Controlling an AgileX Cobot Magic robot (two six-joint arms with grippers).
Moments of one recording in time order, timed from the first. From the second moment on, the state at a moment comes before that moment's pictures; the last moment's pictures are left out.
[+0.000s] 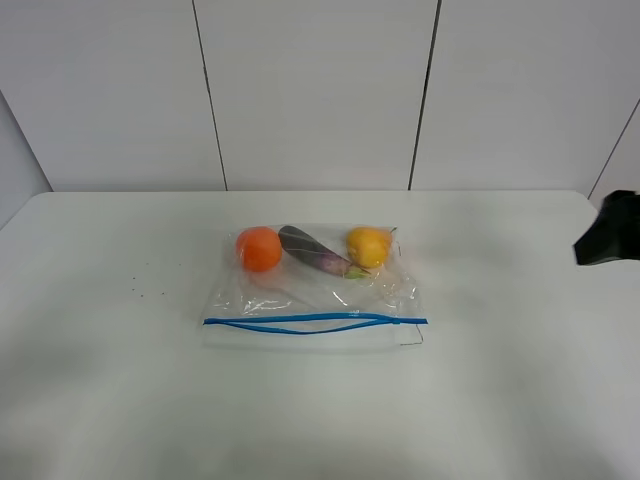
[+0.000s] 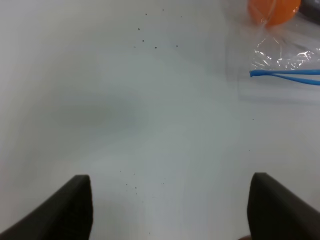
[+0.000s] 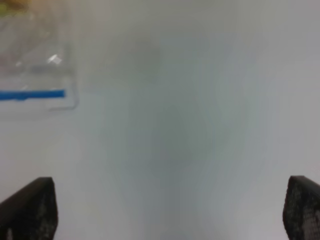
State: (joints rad) left arm 0.03 0.00 -0.49 -0.03 1.05 0.00; right arm -0.05 1.15 -0.95 0.20 0.98 -0.09
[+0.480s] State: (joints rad) left arm 0.03 0.00 -0.49 -0.03 1.05 0.00; right arm -0.05 1.69 -0.95 0.76 0.78 -0.58
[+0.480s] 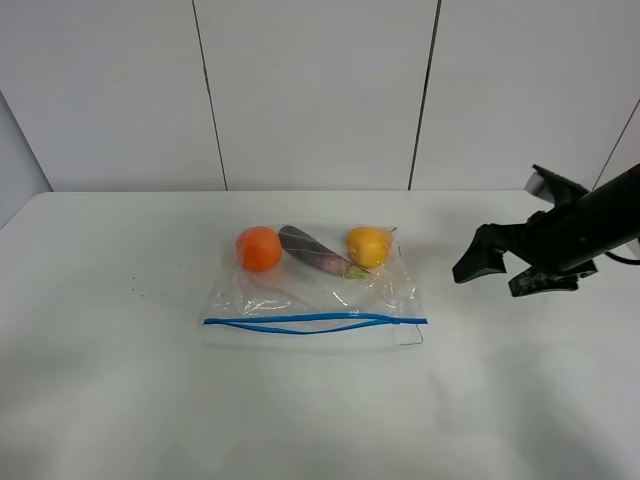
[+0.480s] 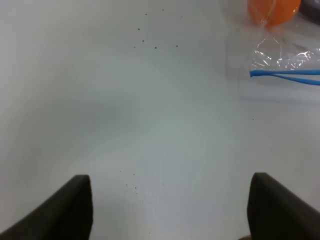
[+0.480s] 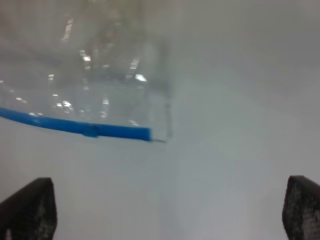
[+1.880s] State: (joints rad) left arm 0.03 0.00 -0.49 -0.03 1.05 0.00; right arm -0.05 2.23 -1.11 1.26 1.07 -1.06
